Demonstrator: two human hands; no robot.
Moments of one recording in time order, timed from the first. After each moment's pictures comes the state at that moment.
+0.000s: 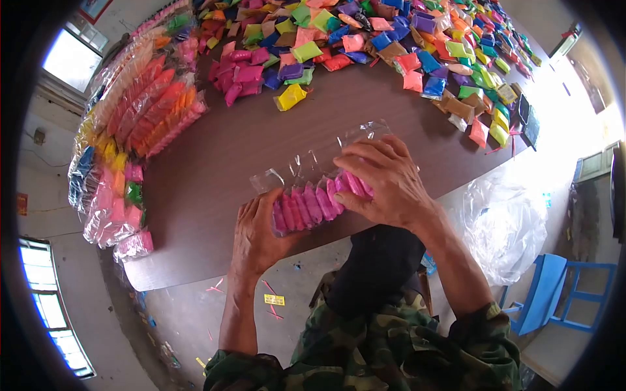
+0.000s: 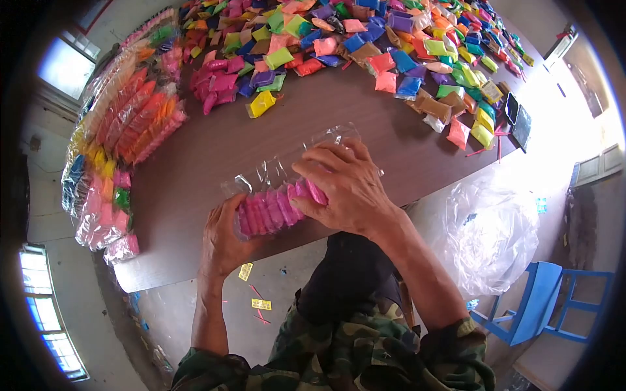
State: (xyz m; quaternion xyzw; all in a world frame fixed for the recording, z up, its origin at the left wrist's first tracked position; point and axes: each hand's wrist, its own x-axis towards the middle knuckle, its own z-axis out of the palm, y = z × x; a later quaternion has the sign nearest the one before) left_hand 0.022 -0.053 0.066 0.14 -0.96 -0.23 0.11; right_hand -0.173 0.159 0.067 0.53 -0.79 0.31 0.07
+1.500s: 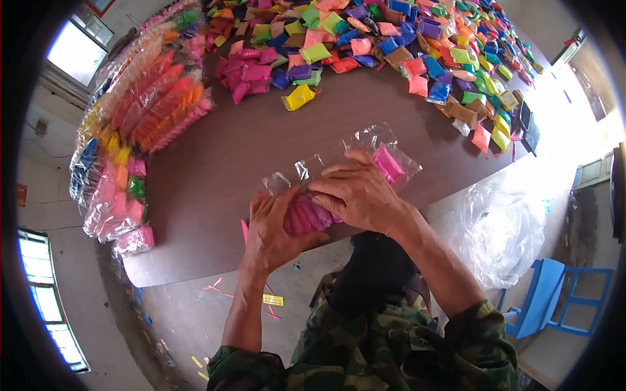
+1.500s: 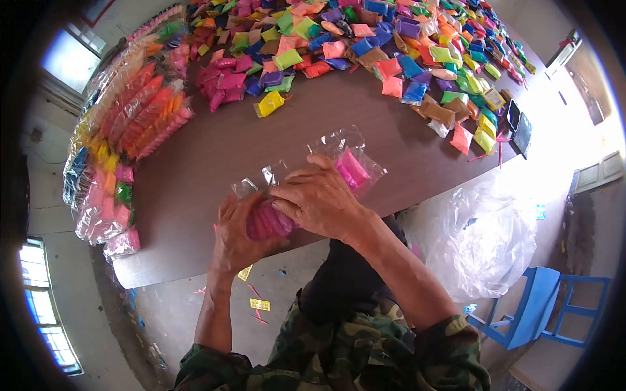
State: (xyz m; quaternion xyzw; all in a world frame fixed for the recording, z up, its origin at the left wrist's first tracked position) left_hand 0.019 -0.047 0.066 0.09 -0.95 -0.27 0.16; right_hand -0.150 0.114 0.045 0.58 -0.74 0.35 0.03
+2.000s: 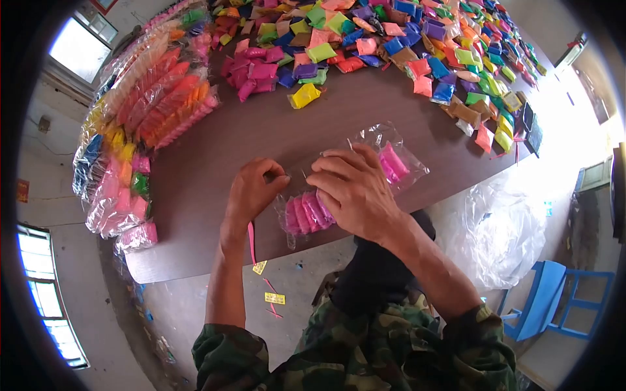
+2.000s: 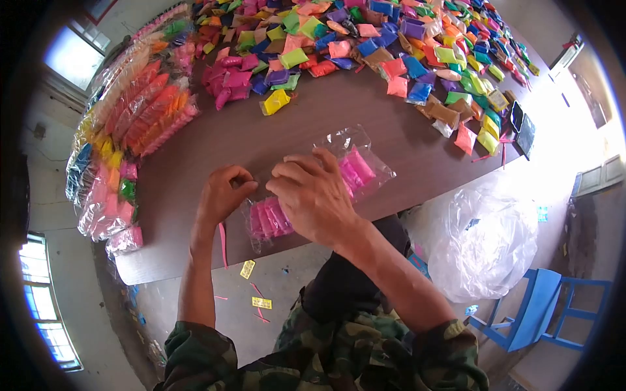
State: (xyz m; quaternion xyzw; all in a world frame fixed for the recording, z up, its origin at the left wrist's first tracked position) left_hand -0.026 -0.133 0.052 0.17 -0.94 -0.28 0.05; right_hand -0.131 0.102 0.060 0.53 -0.74 0.39 0.15
